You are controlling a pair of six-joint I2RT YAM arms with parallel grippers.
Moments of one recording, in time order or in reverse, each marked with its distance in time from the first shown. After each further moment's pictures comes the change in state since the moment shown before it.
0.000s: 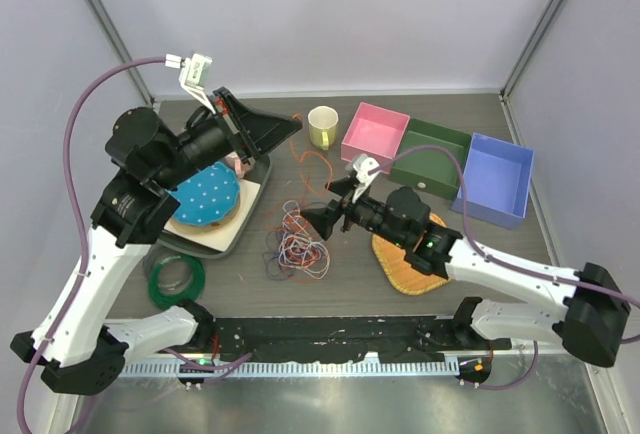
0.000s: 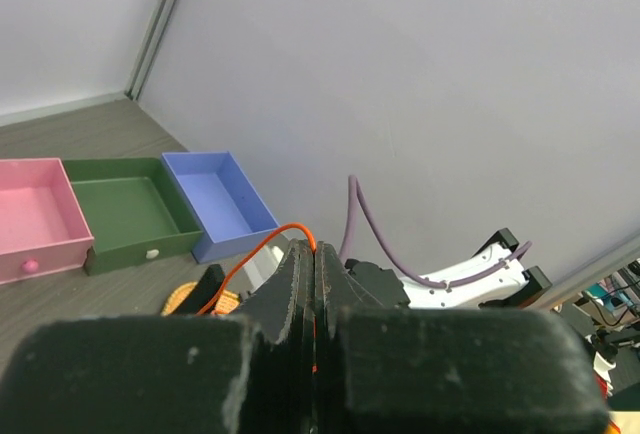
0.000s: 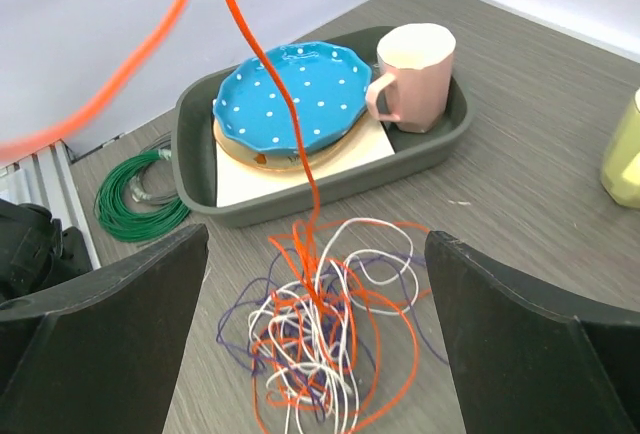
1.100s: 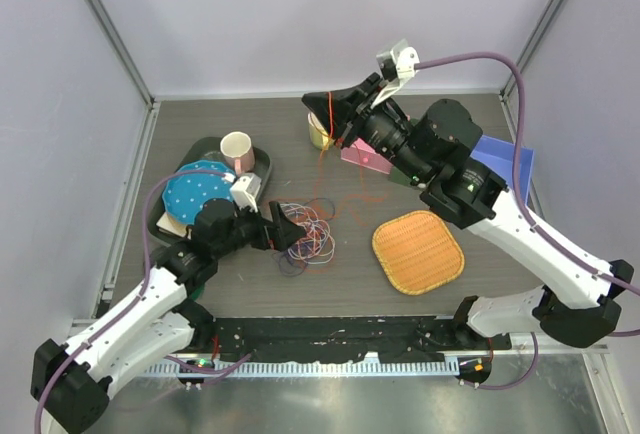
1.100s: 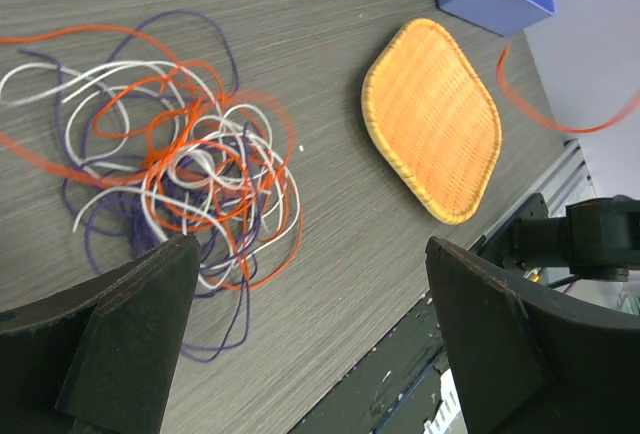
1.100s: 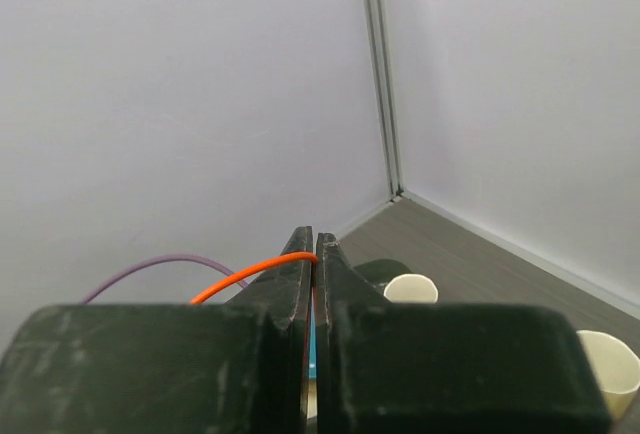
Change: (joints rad) left arm 0.000 -0.292 -1.010 0.105 -0.205 0.058; right arm 0.000 0.199 0.874 -0.379 0.076 0.009
